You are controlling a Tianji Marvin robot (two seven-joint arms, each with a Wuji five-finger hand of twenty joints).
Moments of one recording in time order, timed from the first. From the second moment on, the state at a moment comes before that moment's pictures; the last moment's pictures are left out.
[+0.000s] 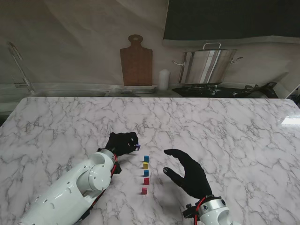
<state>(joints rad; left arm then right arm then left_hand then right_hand) 1.33 -1.14 -0.89 -1.41 0.55 0.18 0.09 -2.05 -1.16 1.21 -1.96 -0.56 0.00 -0.31 1.04 -0.44 0.41 -0.09 0.51 0.01 0.99 0.79 0.97 0.03 0.38 0.79 0.39 0.26 0.68 0.80 -0.07 0.31 0.85 0.68 0.44 -0.23 0.54 -0.03 0.29 -0.20 0.39 0.40 0.36 -0.04 0.31 0.24 0.44 -0.03 0.12 0.21 0.10 0.23 0.86 0.51</state>
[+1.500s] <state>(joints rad) 1.21 -1.21 -0.76 -1.22 0.43 0.13 0.17 -2.05 -1.16 1.22 -1.96 -0.55 0.00 -0.31 1.08 -0.42 0.34 -0.09 0.50 -0.01 1.01 0.74 1.04 0.00 0.23 0.63 0.44 0.24 0.68 0.78 -0.06 0.31 0.90 0.69 0.44 -0.23 0.54 -0.03 0.29 -0.20 0.39 0.40 0.36 -0.04 0.31 0.24 0.44 -0.03 0.12 0.21 0.10 0.23 0.86 0.51</state>
